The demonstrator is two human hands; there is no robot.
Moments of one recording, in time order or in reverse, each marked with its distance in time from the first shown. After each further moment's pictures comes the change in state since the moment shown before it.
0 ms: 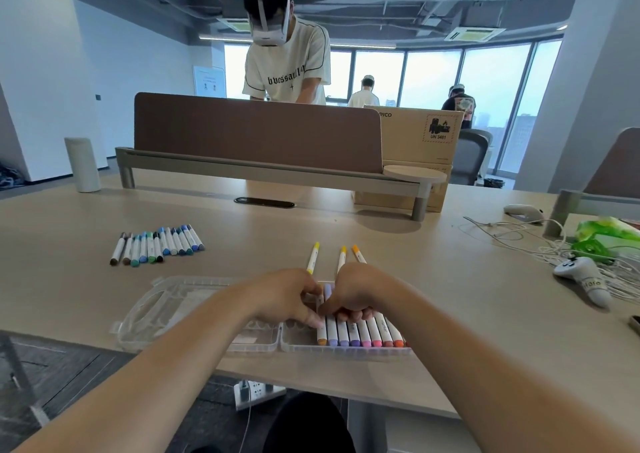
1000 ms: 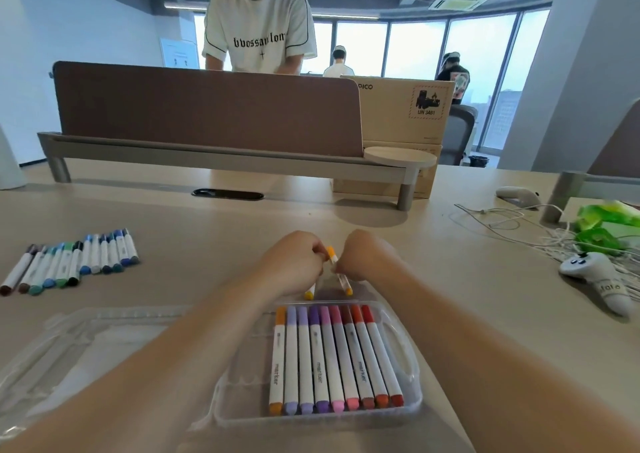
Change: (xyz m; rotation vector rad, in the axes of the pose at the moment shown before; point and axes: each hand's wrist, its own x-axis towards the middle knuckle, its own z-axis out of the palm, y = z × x) left_hand 0.120 0.037 -0.007 -0.186 0.349 -0.083; right_hand 0.117 0.075 -0.059 -0.105 0.493 0.157
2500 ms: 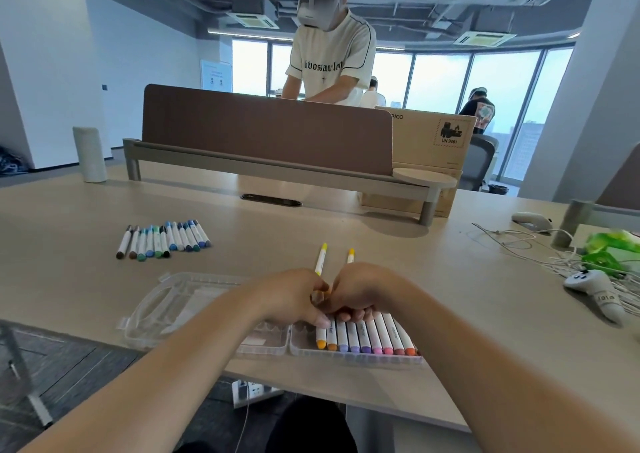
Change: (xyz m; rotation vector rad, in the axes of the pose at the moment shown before) left_hand -0.113 -0.043 -0.046 0.231 -0.312 0.058; right_hand -0.121 -0.066 -0.006 0.176 -0.543 -0.154
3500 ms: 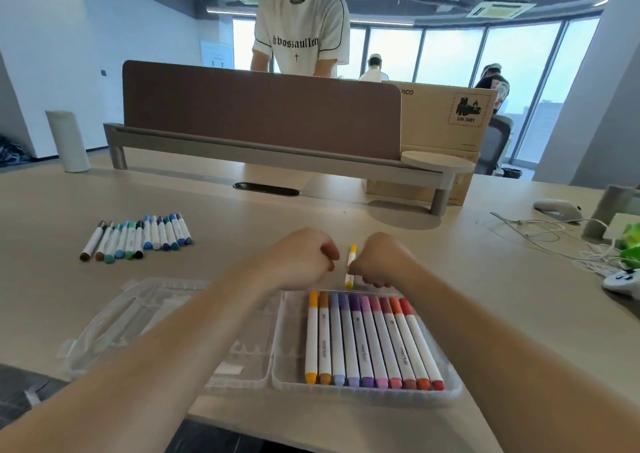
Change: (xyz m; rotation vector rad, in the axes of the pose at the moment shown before) left_hand 0.073 0.006 -0.015 -0.204 0.266 -0.035; right_hand 0.066 0.036 -0.046 -0.109 0.444 0.053
